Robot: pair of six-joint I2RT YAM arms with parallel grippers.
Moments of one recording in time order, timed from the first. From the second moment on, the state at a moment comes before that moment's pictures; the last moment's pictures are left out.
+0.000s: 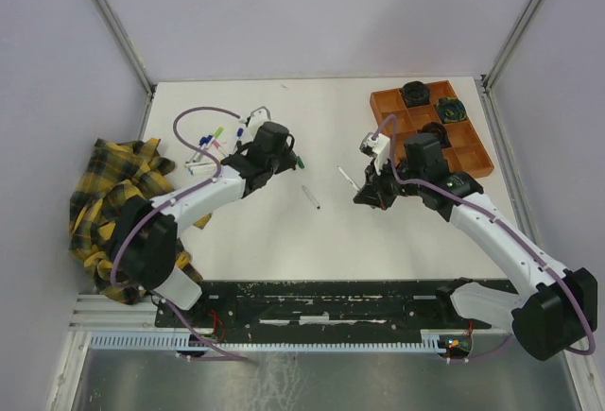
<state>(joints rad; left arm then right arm) -0.61 1.61 1.12 -0.19 -0.35 -0.82 0.44 1.14 0.92 -0.48 -0.60 -0.17</state>
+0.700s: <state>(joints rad) -0.61 1.05 0.42 0.32 -0.09 -0.65 0.44 1.20 0.92 -0.46 -0.64 -0.16</state>
